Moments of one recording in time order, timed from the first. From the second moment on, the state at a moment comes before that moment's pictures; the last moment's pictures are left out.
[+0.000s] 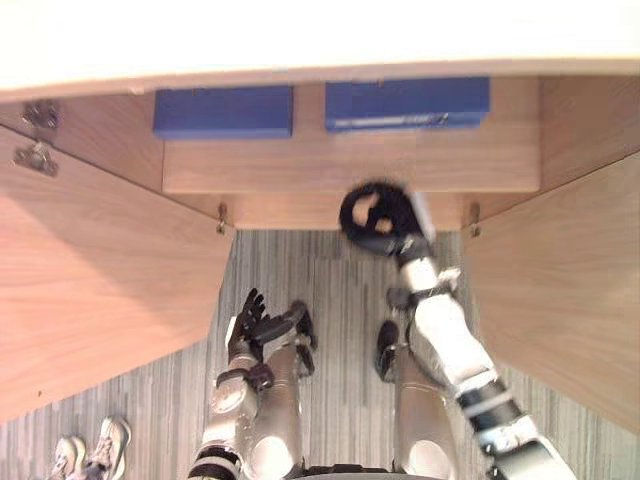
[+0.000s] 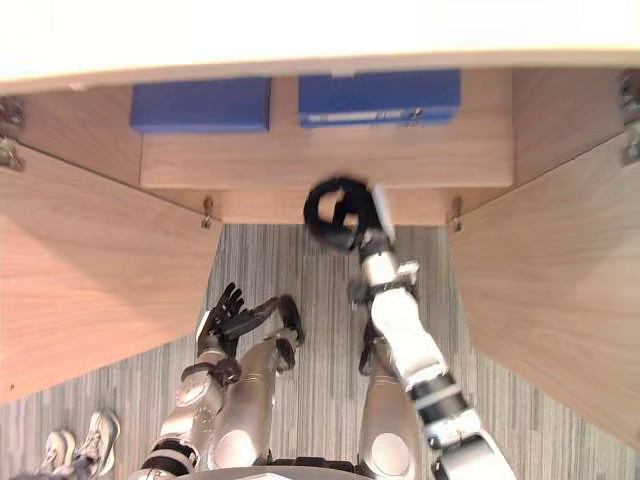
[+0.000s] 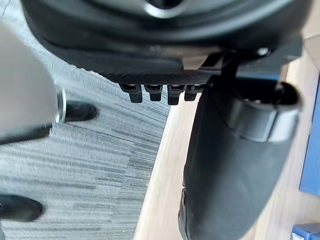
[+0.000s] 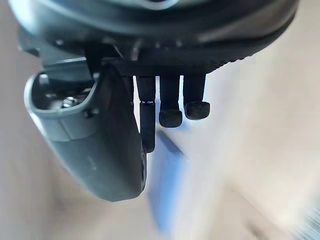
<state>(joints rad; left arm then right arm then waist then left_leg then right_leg) -0.02 0.09 0.01 0.68 -0.35 -0.22 0.02 -0.19 -0.19 0.32 0.26 0.04 -0.18 -0.13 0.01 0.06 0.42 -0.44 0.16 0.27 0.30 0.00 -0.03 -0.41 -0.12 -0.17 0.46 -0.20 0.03</state>
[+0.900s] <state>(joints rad) 0.14 0.08 0.10 0.92 -0.22 -0.13 0.04 0.24 -0.06 -0.44 0.71 0.19 -0.12 -0.15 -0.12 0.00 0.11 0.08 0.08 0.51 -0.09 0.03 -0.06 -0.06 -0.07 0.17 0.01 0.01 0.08</state>
